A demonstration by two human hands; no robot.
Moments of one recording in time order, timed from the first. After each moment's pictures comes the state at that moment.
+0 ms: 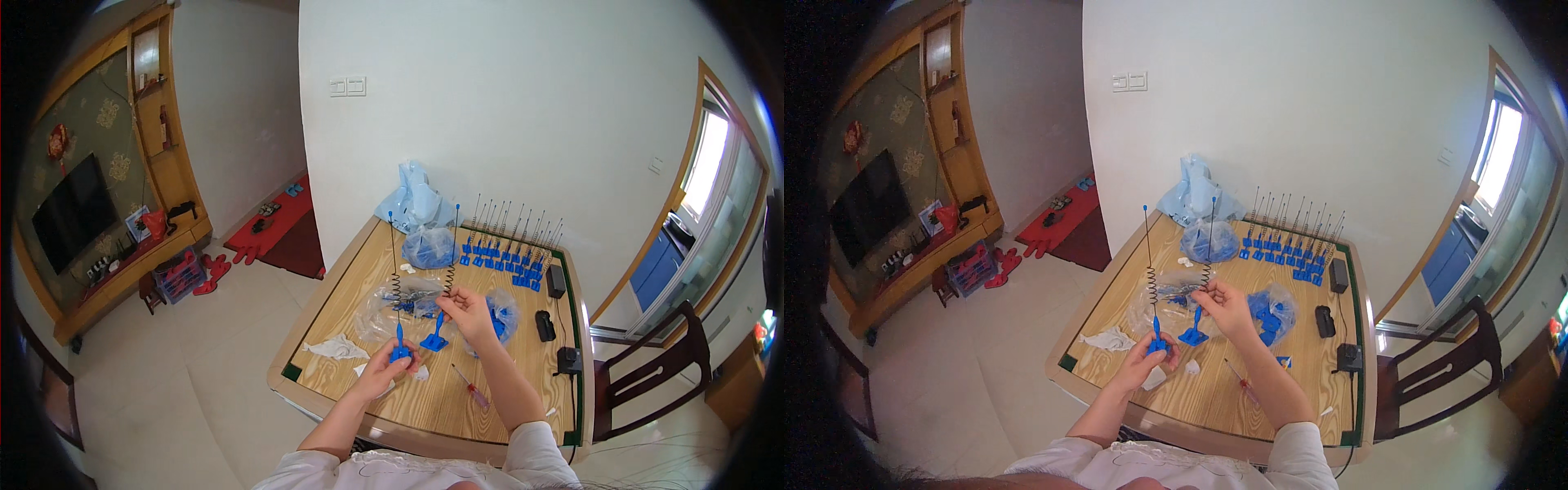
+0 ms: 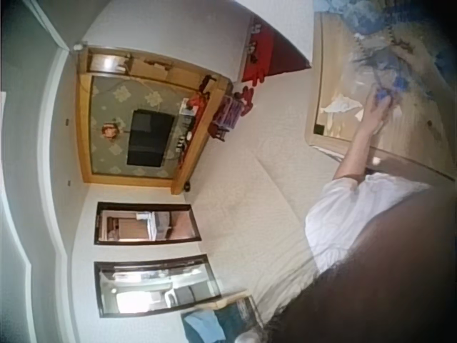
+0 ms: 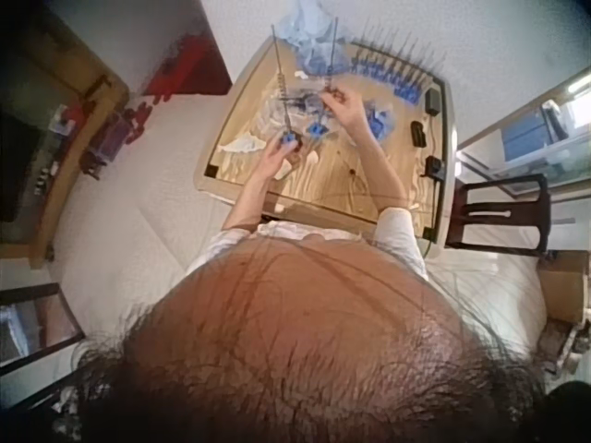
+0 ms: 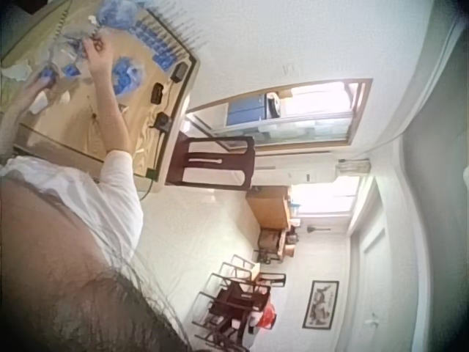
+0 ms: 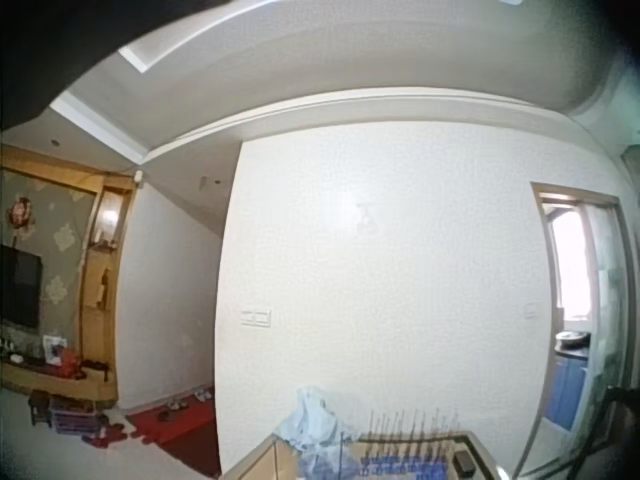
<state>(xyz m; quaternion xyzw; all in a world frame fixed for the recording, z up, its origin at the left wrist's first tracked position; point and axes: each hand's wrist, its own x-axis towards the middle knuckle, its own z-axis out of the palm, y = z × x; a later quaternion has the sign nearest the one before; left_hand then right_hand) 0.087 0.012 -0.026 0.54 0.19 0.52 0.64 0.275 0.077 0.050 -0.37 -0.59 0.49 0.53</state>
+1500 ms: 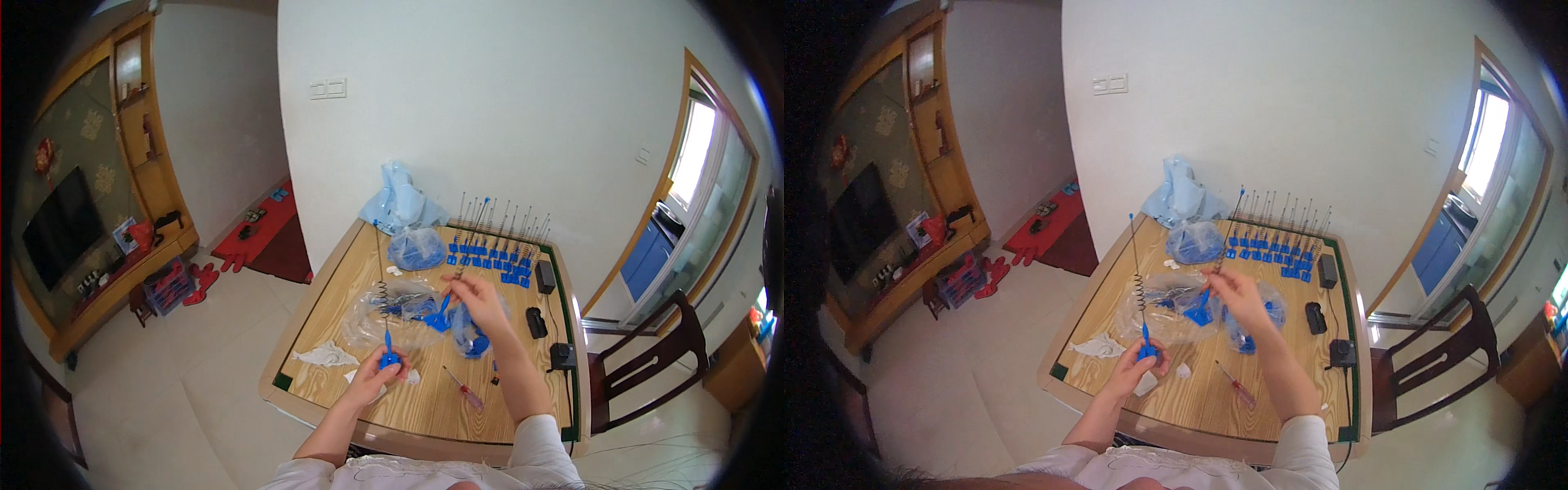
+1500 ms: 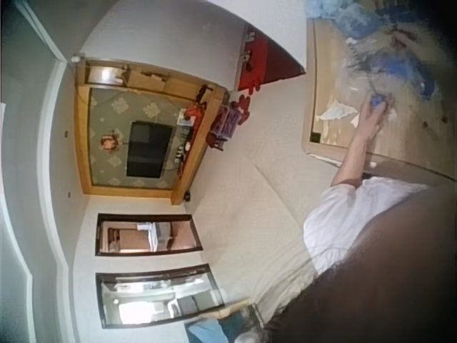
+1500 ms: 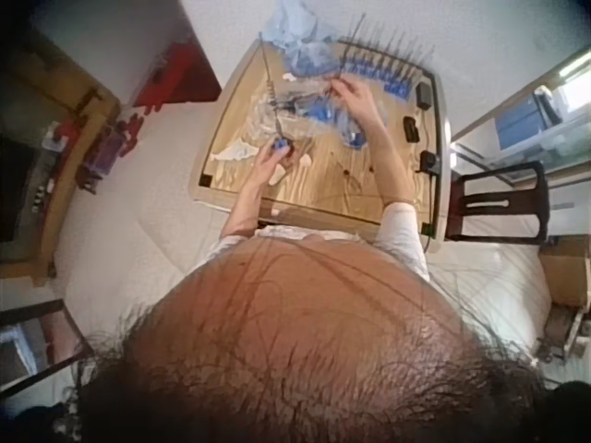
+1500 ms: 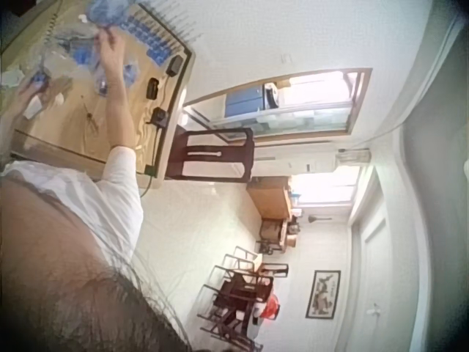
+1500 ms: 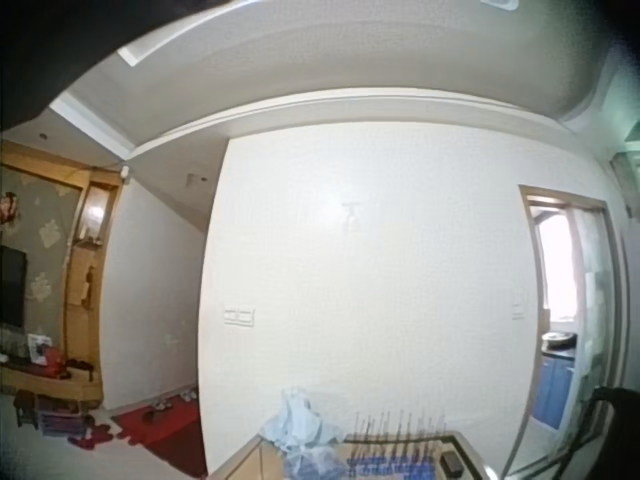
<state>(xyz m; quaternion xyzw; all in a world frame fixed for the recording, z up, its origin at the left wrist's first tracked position) 0.088 0.017 -0.030 0.54 0.21 0.50 0.64 0.315 0.095 0.067 -0.40 -0.64 0.42 0.50</state>
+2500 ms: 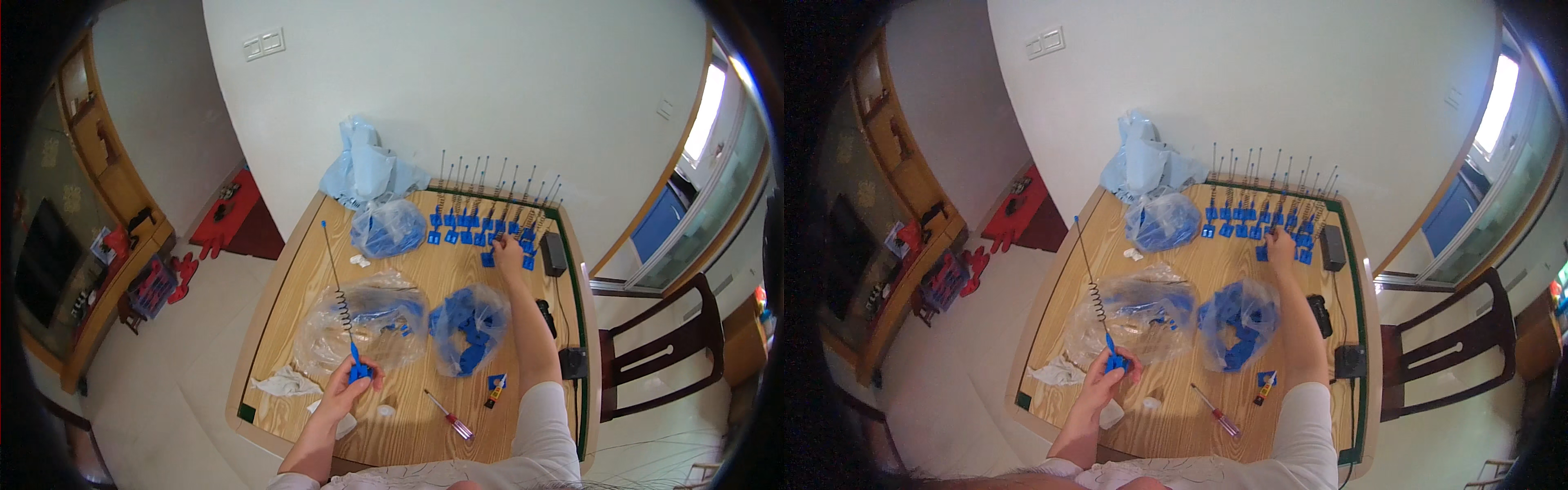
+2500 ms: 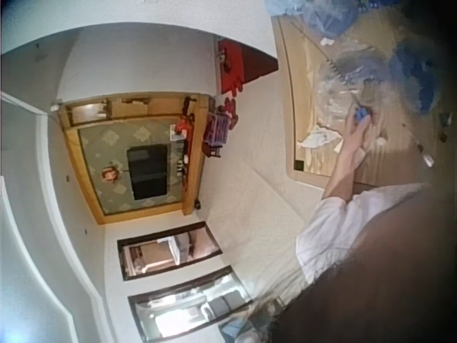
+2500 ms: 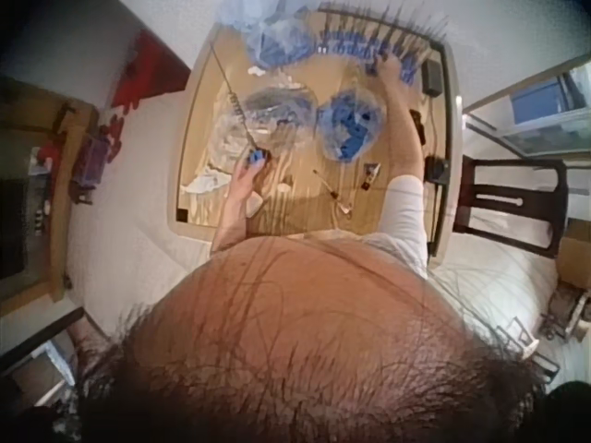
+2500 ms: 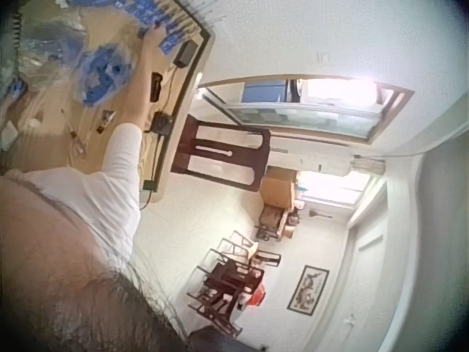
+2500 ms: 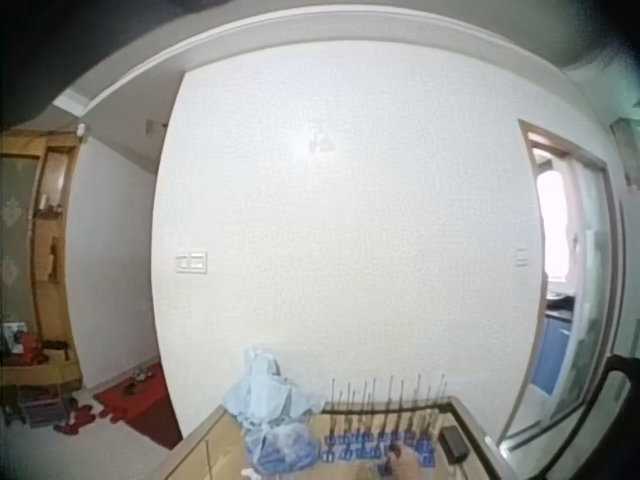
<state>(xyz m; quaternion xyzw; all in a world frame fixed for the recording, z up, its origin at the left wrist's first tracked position) 0.127 0.122 -0.093 0.47 0.28 0.49 0.67 0.534 0.363 -0.146 -0.68 -0.55 0.01 0.48</state>
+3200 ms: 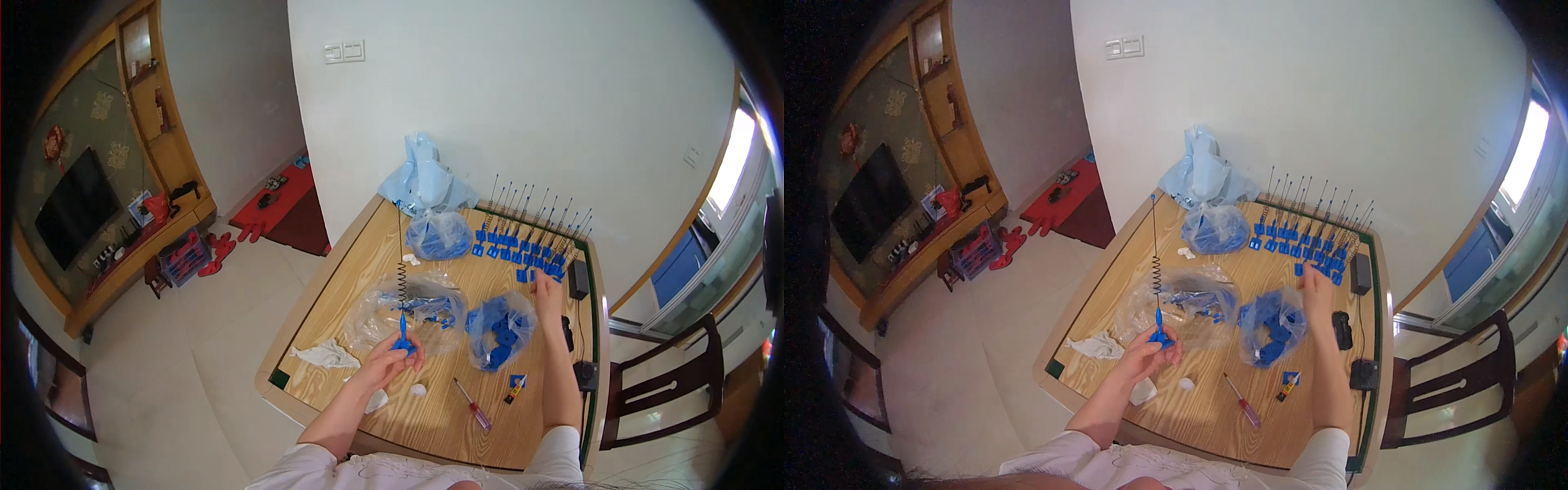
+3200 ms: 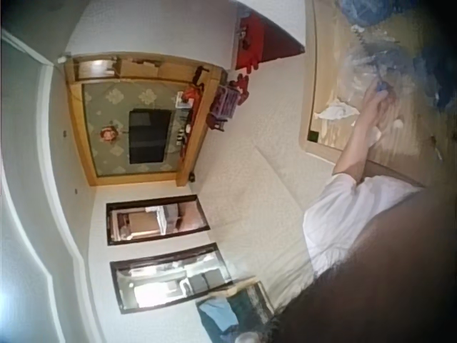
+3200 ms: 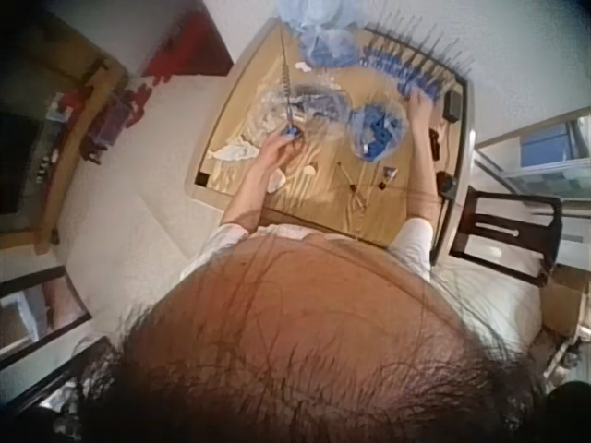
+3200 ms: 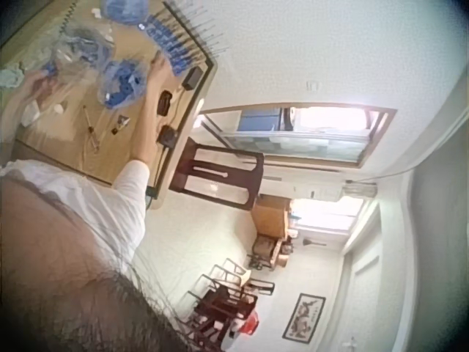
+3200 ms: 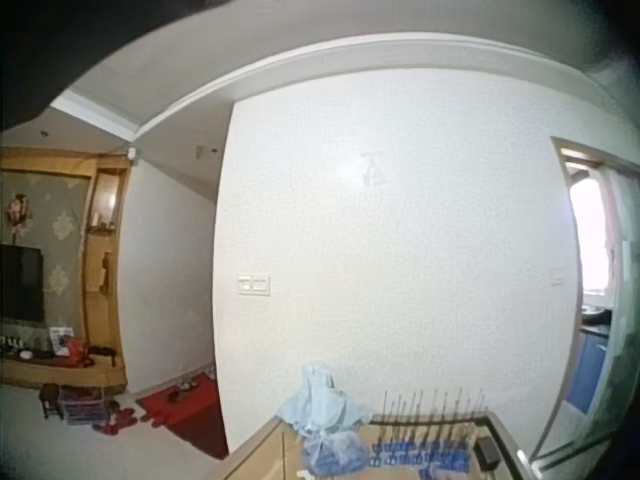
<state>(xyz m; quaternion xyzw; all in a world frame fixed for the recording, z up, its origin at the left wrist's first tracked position) 0.112 0.106 -0.065 0.39 0.09 0.48 0.78 0.460 0.209 -0.033 -0.67 -0.59 0.18 0.42</state>
